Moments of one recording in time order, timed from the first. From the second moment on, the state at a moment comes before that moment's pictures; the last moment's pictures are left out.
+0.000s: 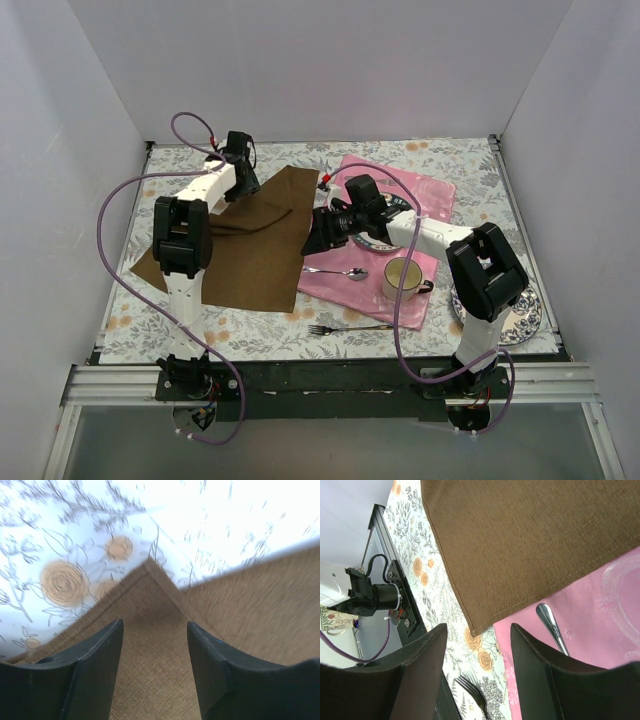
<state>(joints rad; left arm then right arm) -0.17 2.22 1.80 -0.61 -0.28 -0.52 0.64 1.83 1.21 -0.06 -0.76 0.41</state>
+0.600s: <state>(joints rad) -0.13 2.37 1.96 -0.59 -0.32 -0.58 0.63 1.83 1.19 -0.06 -0.76 0.41</state>
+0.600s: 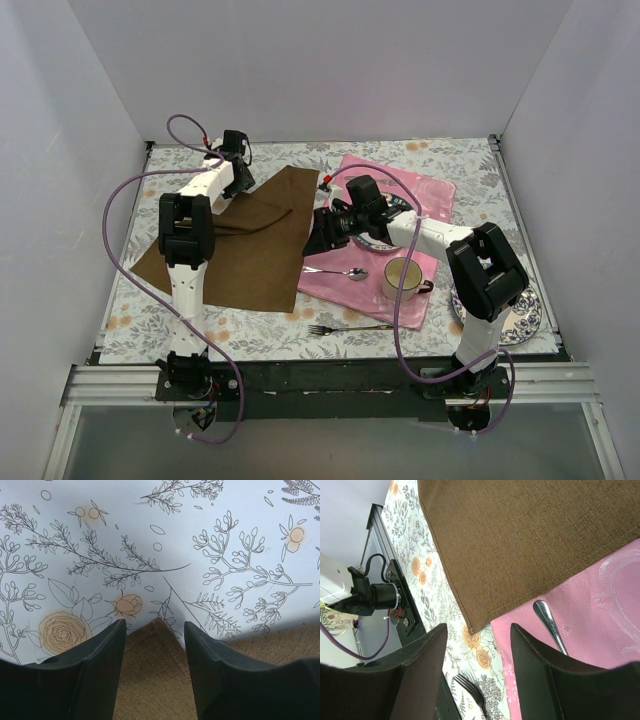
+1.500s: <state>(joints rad) -0.15 2.32 1.95 -0.56 -0.57 -0.55 0.63 1.85 1.20 -0.05 -0.77 0.42</state>
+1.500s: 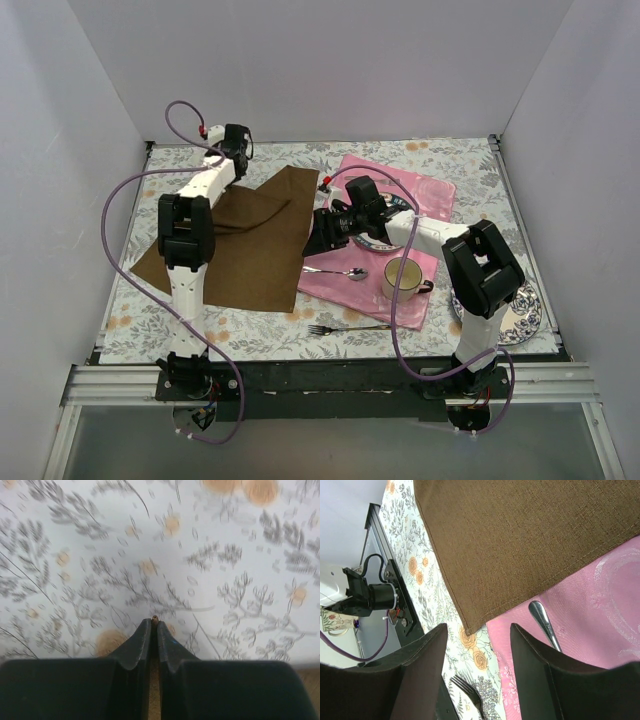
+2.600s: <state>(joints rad) 0.01 1.97 1.64 -0.49 -0.30 -0.56 0.76 2.10 1.56 -0.25 -0.41 0.36</state>
